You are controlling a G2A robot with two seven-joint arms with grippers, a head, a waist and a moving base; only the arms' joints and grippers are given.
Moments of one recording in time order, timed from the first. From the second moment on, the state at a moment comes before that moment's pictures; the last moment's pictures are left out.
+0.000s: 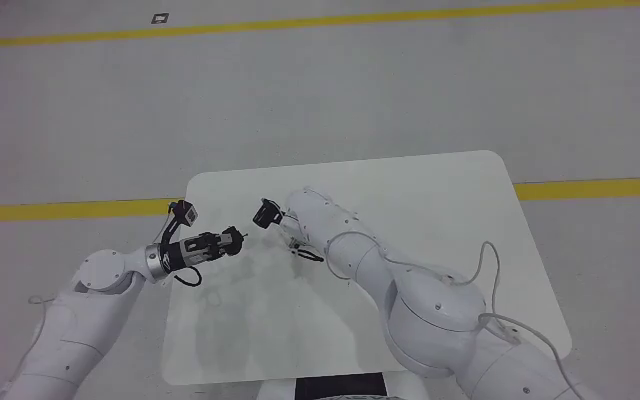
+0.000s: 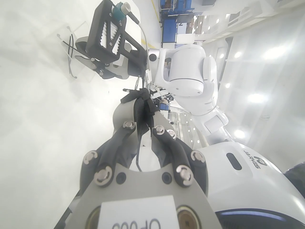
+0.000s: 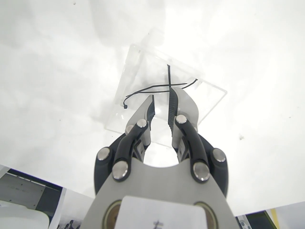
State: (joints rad) left arm 1.35 -0.78 -1.25 -1.32 -0.64 -0.34 -1.11; right arm -0.48 -1.99 0.20 -0.21 -0.80 -0.24 0.88
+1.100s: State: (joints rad) left arm 1.35 -0.78 -1.25 -1.32 -0.64 -0.34 -1.11; right arm -0.51 -1.98 0.25 -0.28 -0.70 -0.34 0.97
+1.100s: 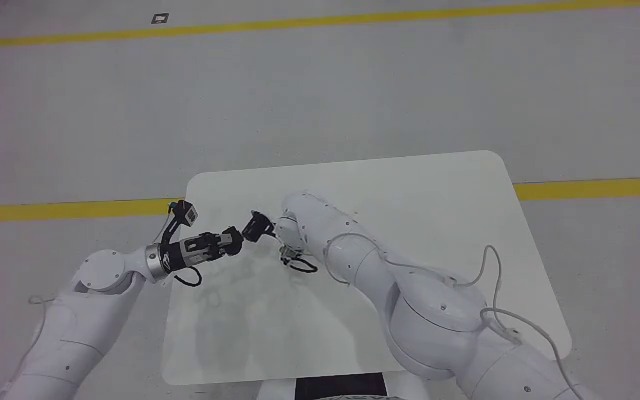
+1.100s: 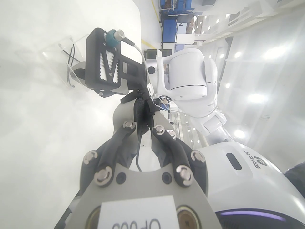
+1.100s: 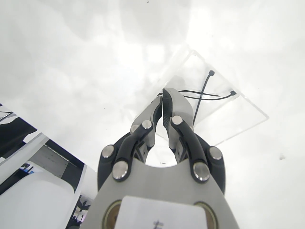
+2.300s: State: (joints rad) left arm 1.35 -0.78 -1.25 -1.32 -0.64 -0.34 -1.11; right arm -0.50 -1.99 0.21 -0.26 -0.76 -0.30 0.96
